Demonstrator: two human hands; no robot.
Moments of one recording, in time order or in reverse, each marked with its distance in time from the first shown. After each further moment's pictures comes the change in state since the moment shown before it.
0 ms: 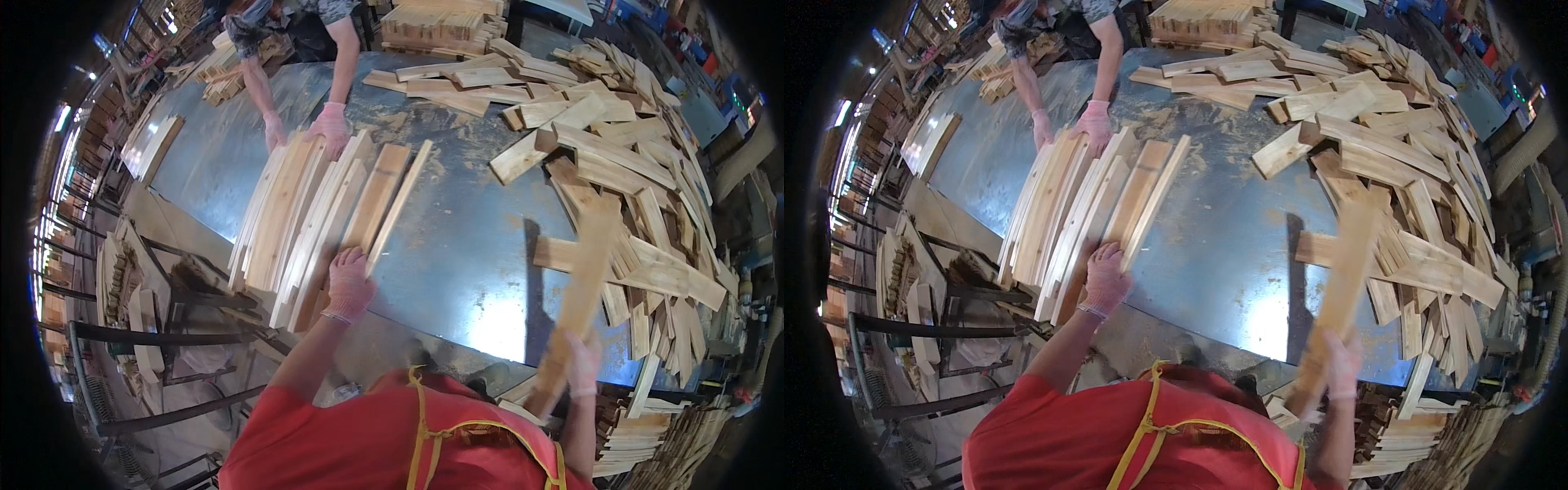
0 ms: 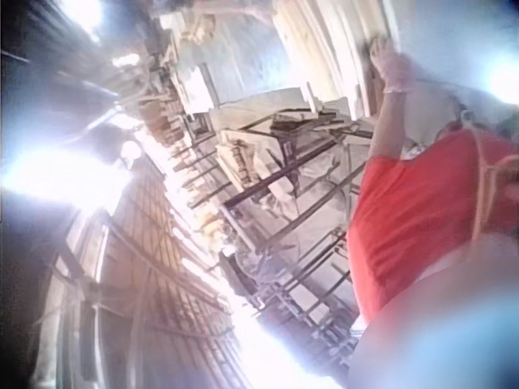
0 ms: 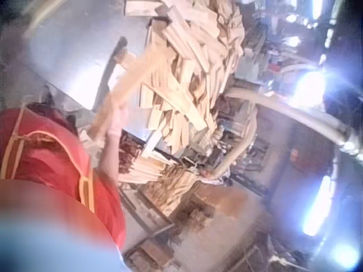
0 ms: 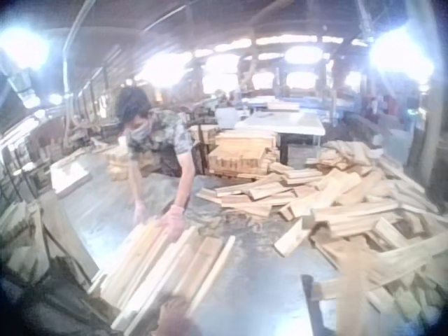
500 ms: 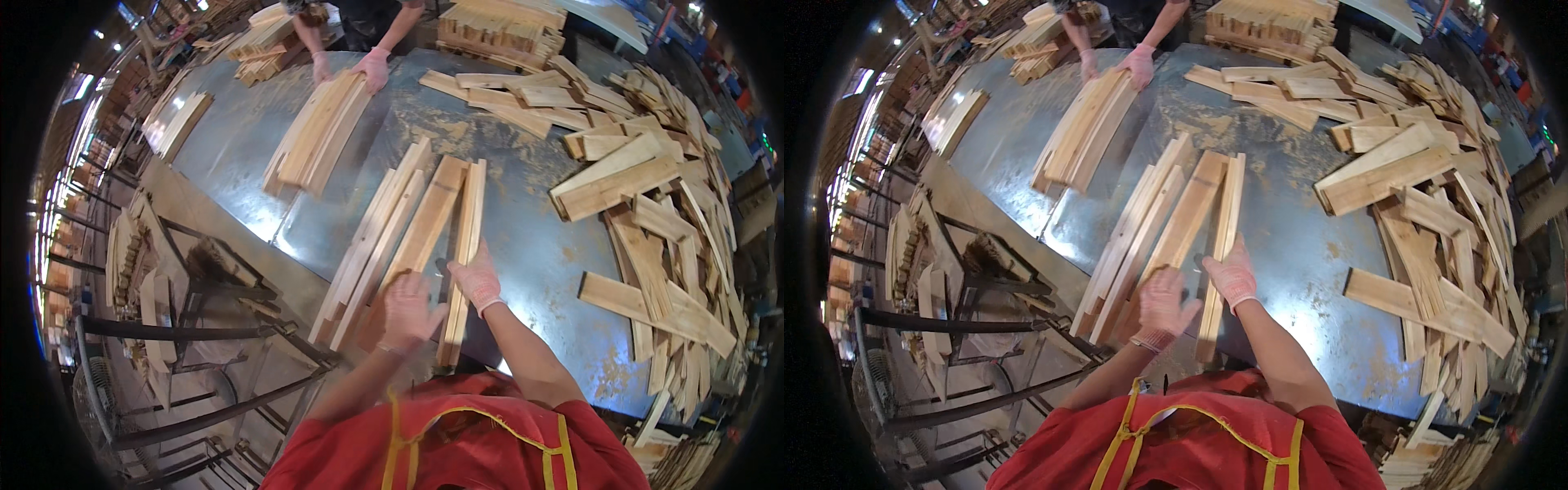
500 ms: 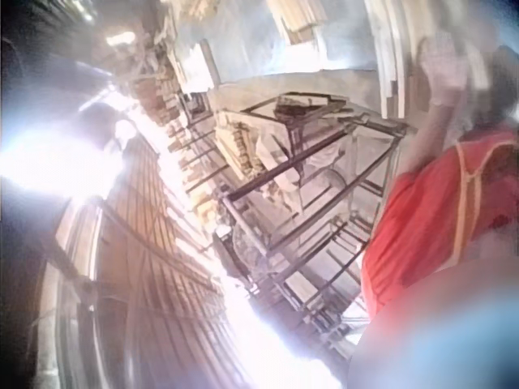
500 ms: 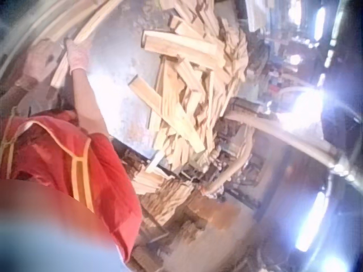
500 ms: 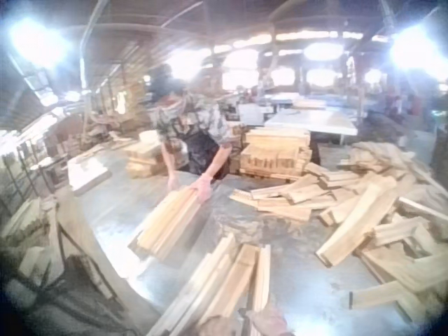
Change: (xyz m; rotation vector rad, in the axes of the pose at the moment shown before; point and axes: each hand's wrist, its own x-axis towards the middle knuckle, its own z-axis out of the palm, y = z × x) left_hand -0.007 0.001 -0.014 -0.129 -0.195 -0.144; right_hand 0.053 -0.016 0.420 -0.671 -0.463 -0.150
